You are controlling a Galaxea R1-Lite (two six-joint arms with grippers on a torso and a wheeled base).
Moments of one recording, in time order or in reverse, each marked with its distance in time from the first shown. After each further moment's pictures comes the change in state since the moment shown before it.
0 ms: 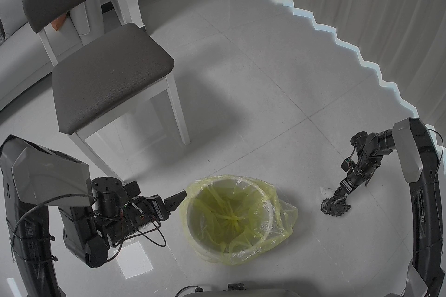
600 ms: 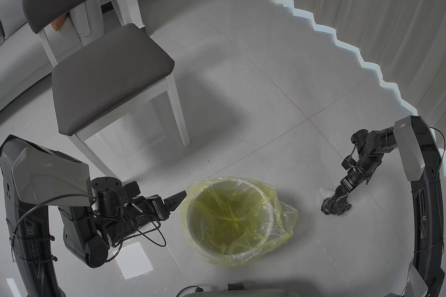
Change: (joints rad) left arm 0.001 0.000 -0.001 0.000 0.000 0.000; right arm 0.004 -0.025 0.017 0.000 -0.013 0.003
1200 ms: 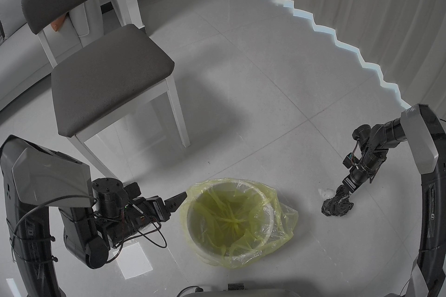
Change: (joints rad) left arm -0.009 0.000 0.006 0.000 0.013 0.000; right arm 0.032 -0.159 0.190 -0.010 0.003 -0.004
